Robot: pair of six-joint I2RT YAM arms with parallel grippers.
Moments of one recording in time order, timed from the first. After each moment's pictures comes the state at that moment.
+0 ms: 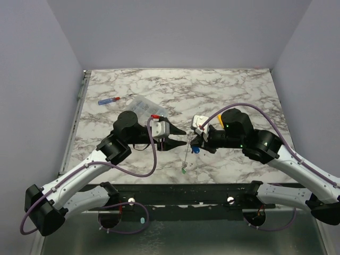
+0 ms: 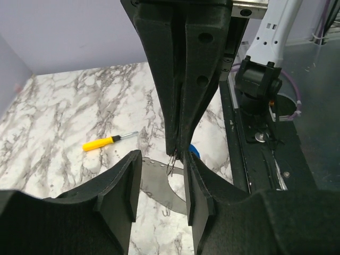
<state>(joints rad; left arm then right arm) -0.76 0.95 0.82 0.12 0.78 0.20 0.92 1.01 1.12 -0.63 -0.30 -0.37</state>
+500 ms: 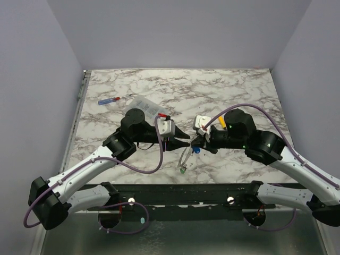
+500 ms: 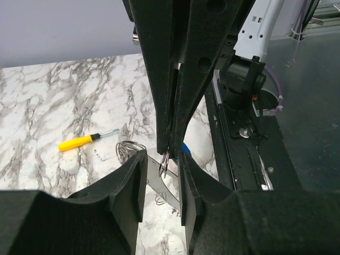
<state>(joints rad) -0.77 1.04 0.84 0.12 0.84 0.18 0.92 0.98 1.12 -0.62 -0.31 -0.37</state>
